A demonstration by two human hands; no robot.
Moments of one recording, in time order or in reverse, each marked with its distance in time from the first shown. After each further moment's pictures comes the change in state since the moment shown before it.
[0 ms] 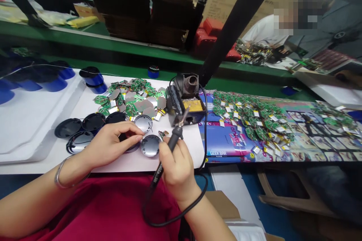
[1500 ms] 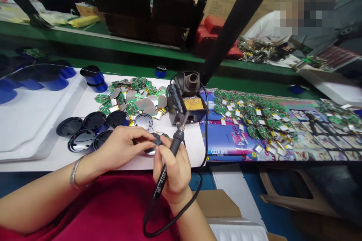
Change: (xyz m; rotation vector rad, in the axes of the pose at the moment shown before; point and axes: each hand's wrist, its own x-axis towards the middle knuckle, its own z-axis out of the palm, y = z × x) left_hand 0.005 0.012 0.024 0.019 -0.050 0.043; right_hand 0.000 -0.021 0.009 0.094 0.228 0.164
